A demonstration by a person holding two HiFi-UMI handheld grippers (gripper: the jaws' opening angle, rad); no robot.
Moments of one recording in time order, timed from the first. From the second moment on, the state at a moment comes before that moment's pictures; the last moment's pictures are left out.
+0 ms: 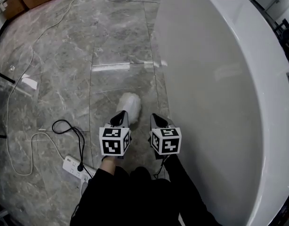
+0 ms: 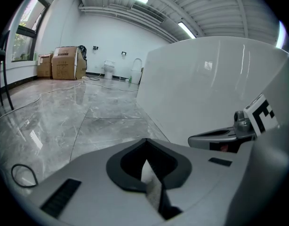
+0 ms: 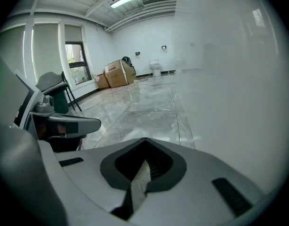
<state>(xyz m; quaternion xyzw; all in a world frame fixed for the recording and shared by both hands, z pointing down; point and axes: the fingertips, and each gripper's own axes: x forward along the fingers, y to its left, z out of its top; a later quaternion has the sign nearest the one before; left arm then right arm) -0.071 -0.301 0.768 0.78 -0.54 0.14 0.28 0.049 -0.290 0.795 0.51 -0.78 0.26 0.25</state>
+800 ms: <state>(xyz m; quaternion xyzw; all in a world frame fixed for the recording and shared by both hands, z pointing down) -0.070 -0.299 0.764 0.79 -0.54 0.13 0.27 0.043 -0.287 0.790 0.51 -0.78 0.25 0.26</state>
